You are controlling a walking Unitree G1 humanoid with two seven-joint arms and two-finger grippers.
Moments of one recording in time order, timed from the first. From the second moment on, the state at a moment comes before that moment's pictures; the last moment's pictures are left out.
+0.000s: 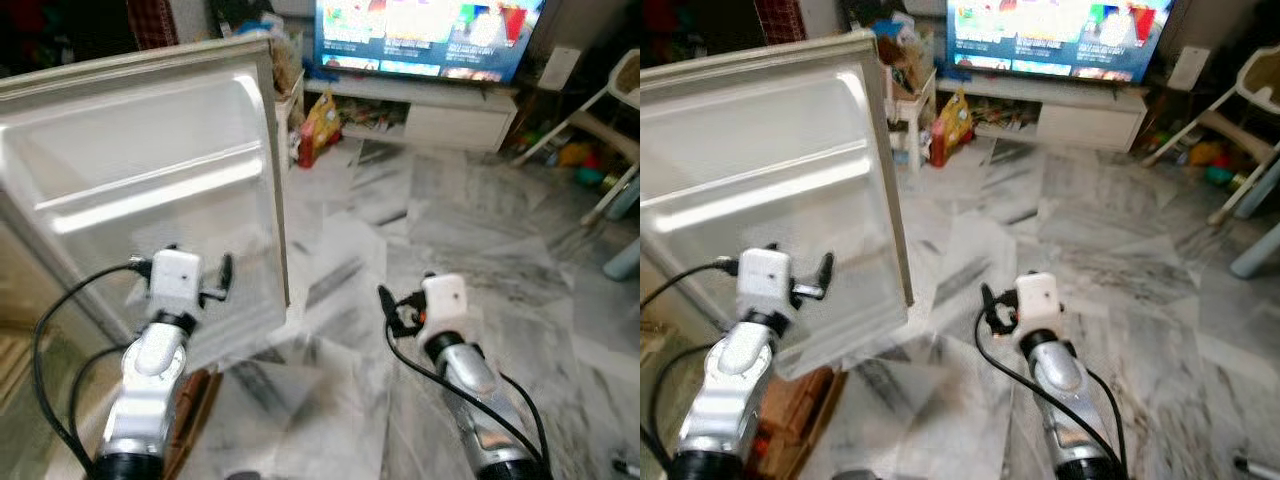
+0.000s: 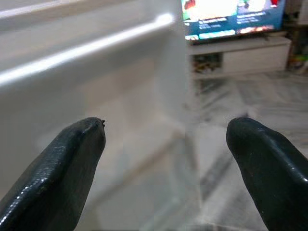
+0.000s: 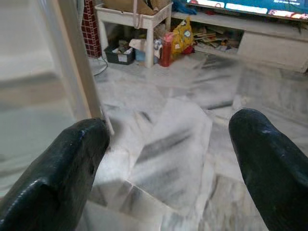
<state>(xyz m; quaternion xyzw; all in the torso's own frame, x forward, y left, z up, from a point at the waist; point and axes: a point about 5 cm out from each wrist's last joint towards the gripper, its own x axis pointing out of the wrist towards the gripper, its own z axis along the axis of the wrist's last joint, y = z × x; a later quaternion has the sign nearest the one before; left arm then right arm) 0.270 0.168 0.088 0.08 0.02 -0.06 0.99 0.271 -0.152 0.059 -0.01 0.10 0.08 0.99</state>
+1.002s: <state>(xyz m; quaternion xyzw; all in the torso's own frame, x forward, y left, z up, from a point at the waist) 0.267 0.172 0.085 0.06 0.03 -0.05 1.00 0.275 -0.159 0.071 -0.02 0.06 0.03 1.00</state>
